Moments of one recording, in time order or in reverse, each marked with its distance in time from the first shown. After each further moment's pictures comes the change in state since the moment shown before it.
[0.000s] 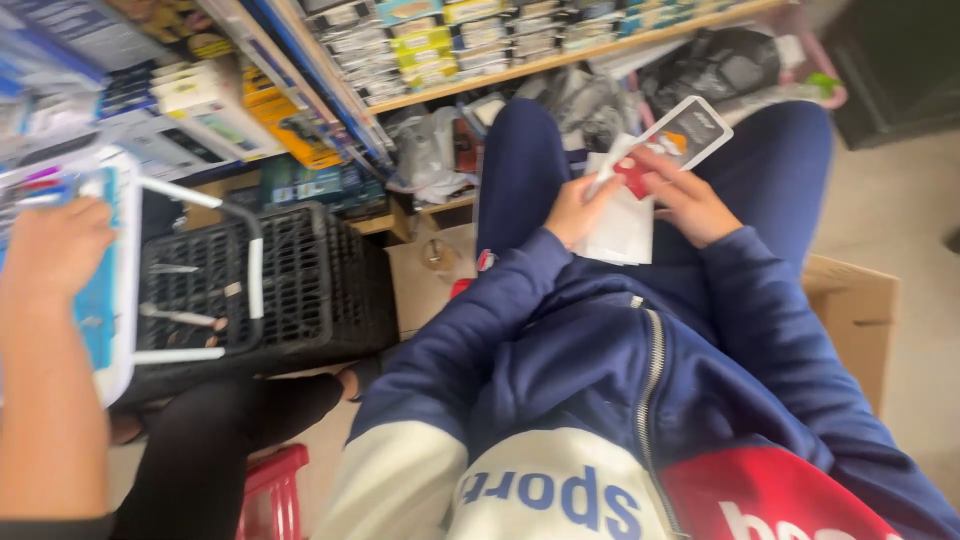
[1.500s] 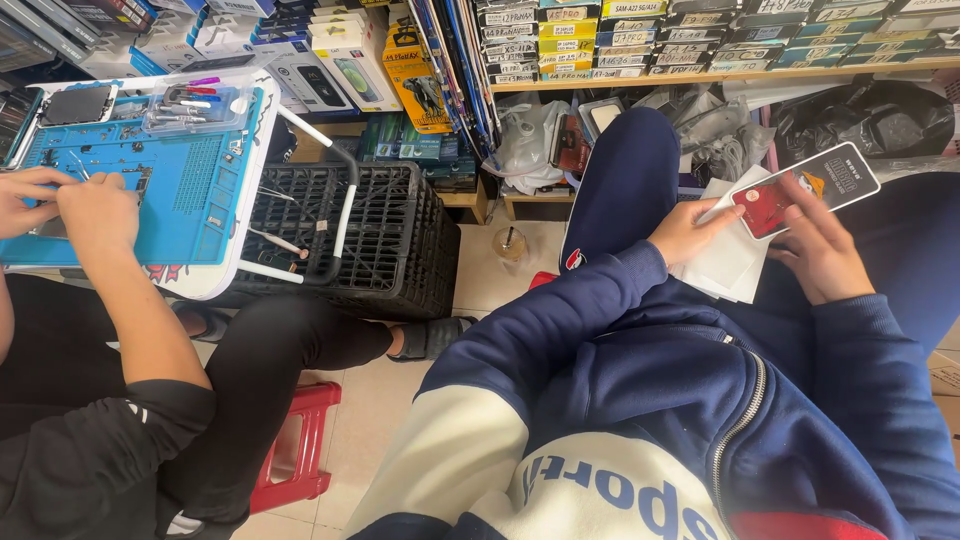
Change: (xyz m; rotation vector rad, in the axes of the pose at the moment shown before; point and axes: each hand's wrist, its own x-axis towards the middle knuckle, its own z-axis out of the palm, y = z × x) left_hand 0.010 0.000 -0.001 -0.162 -0.065 -0.214; right_hand -0.015 -0.045 0.022 -0.102 -0.002 0.093
